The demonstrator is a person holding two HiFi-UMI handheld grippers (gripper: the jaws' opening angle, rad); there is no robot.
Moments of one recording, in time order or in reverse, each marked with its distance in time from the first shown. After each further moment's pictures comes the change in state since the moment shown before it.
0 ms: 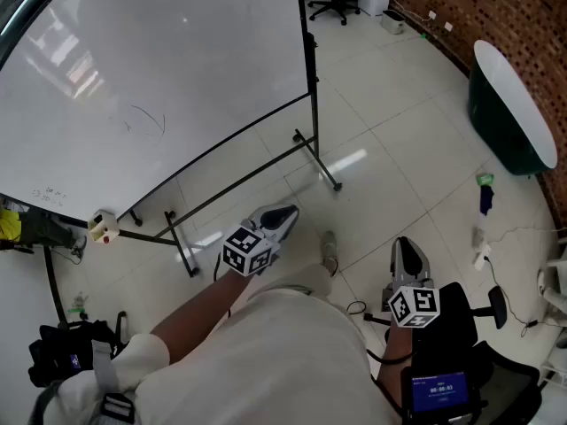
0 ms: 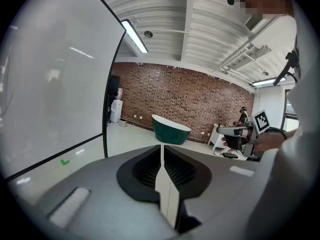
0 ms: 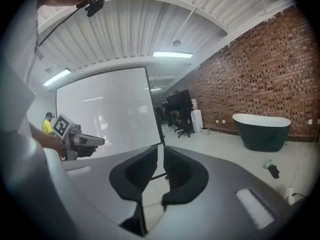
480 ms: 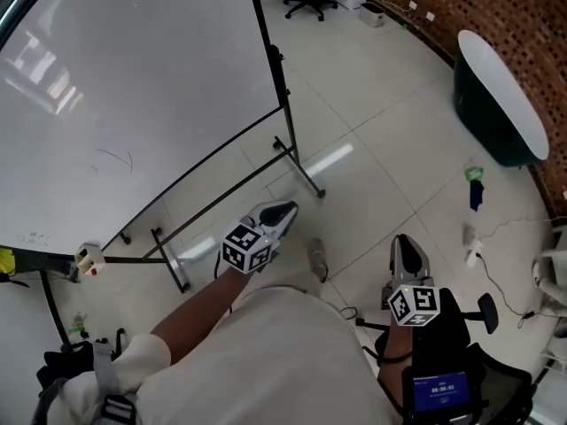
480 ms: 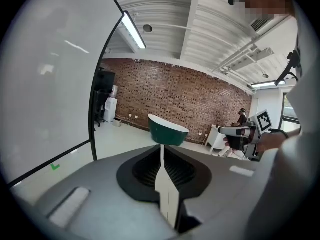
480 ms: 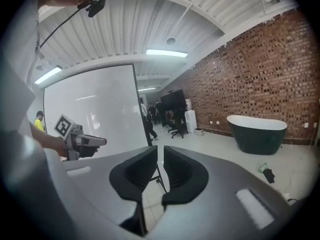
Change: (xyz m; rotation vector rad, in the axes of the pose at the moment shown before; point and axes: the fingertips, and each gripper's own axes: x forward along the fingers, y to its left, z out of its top) left arm 0.109 0.032 0.046 -0.006 0.008 -0.040; right arm 0.064 -0.077 0.037 0.005 0.003 -0.039
